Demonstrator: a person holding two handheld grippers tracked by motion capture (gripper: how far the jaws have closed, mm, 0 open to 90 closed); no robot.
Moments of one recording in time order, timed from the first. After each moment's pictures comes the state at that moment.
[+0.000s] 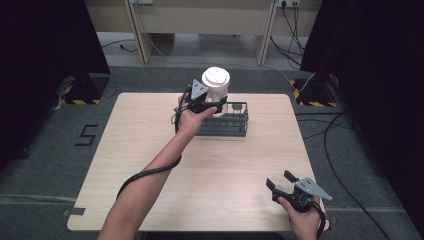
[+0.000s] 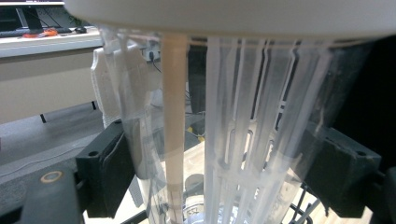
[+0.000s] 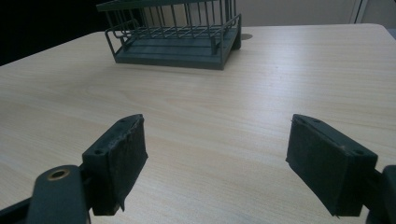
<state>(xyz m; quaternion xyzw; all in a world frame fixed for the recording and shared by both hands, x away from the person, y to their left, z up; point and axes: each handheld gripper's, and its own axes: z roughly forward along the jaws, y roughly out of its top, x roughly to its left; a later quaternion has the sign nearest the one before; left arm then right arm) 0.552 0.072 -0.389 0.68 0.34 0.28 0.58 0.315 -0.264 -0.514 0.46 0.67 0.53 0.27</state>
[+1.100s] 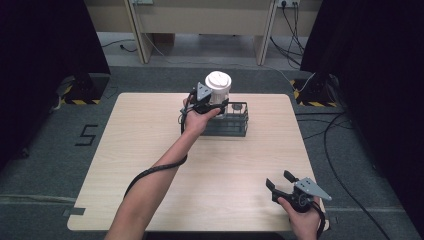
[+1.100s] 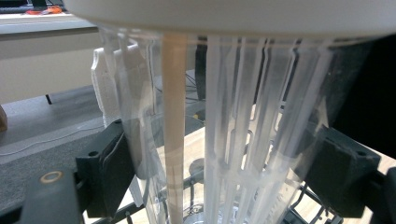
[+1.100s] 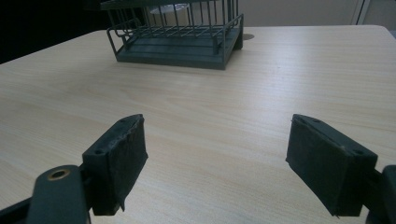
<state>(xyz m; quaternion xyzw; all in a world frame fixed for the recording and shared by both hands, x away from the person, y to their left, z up) 0.572 0.060 -0.417 0.69 0.36 0.28 0.56 0.315 -0.263 -0.514 0.45 0.67 0.52 0.27</state>
